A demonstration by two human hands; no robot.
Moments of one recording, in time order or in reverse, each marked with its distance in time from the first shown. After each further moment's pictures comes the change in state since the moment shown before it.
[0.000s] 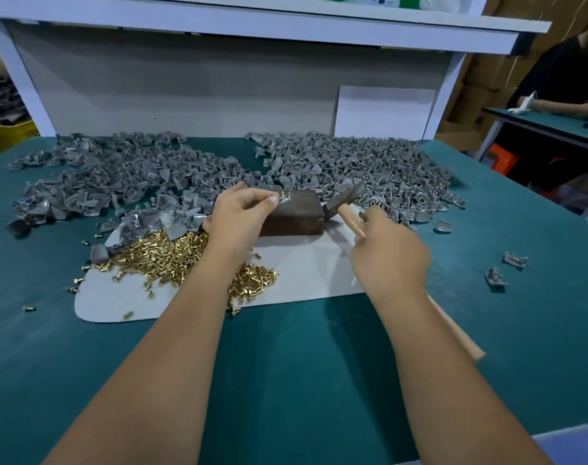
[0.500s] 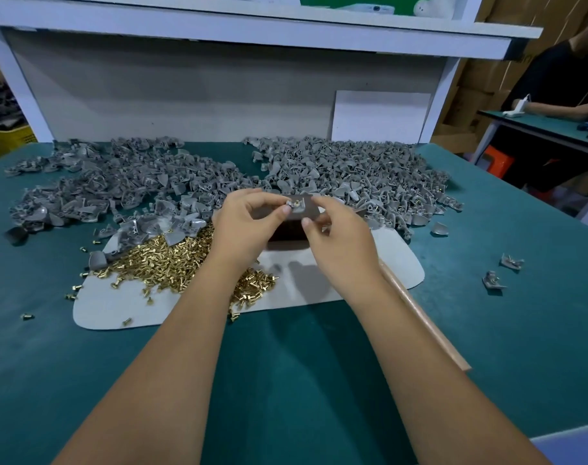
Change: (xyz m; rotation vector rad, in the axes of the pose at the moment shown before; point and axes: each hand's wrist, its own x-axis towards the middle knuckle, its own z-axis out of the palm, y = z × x) left_hand -0.002 0.003 0.002 0.003 -0.081 0.175; right_hand 0.001 -0.039 0.007 0.703 -0.084 -0.188
